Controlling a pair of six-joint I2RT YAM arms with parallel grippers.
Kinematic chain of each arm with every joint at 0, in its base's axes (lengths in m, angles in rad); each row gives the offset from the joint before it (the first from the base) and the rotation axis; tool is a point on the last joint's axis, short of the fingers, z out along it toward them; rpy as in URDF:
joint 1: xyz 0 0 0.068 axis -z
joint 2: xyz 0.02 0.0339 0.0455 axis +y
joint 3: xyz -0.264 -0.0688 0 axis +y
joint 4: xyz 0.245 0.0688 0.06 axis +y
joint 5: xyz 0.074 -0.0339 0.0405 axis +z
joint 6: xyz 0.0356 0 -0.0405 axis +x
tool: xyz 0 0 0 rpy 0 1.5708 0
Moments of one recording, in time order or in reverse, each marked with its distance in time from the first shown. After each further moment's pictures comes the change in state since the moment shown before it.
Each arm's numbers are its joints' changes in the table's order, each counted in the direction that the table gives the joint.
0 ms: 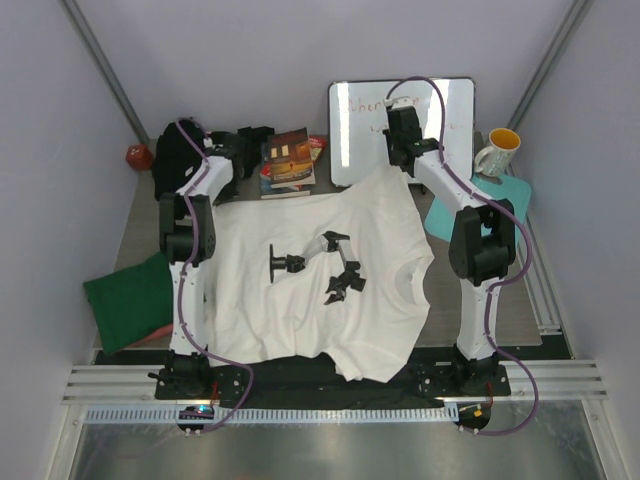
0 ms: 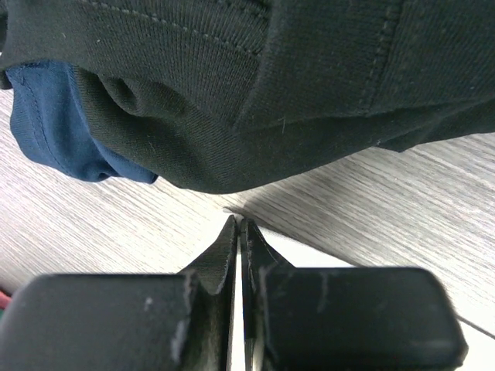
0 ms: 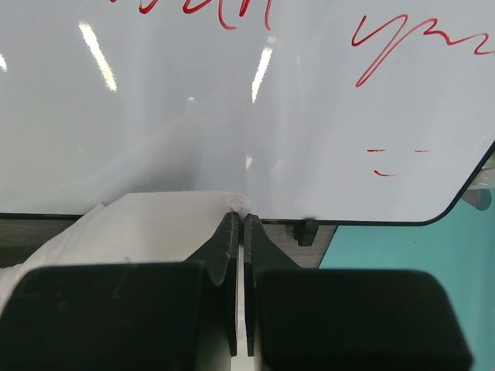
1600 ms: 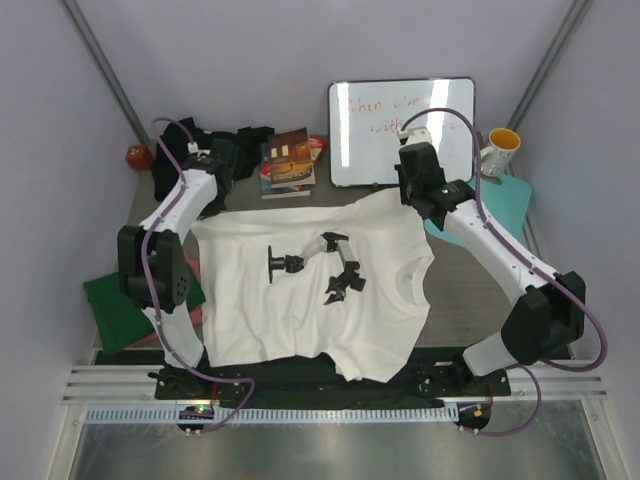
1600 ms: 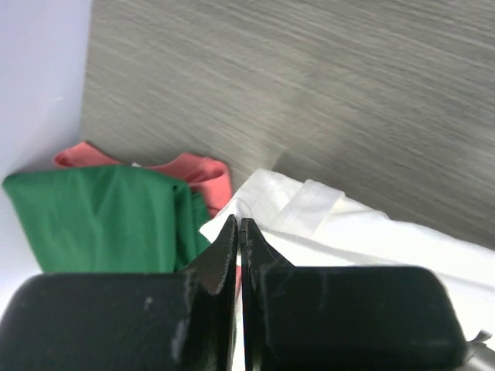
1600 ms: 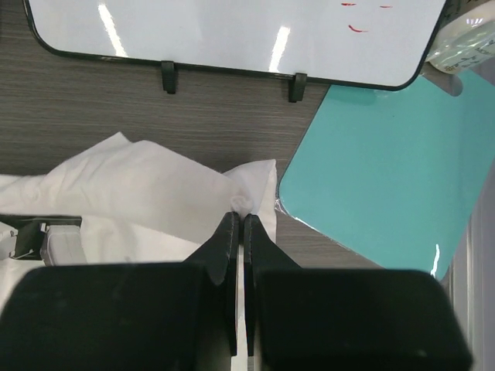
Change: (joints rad) left arm 0.061 -0.561 0.461 0.109 0.043 -0.026; right arm -0.133 -0.597 0.527 0.101 -0.057 0.121
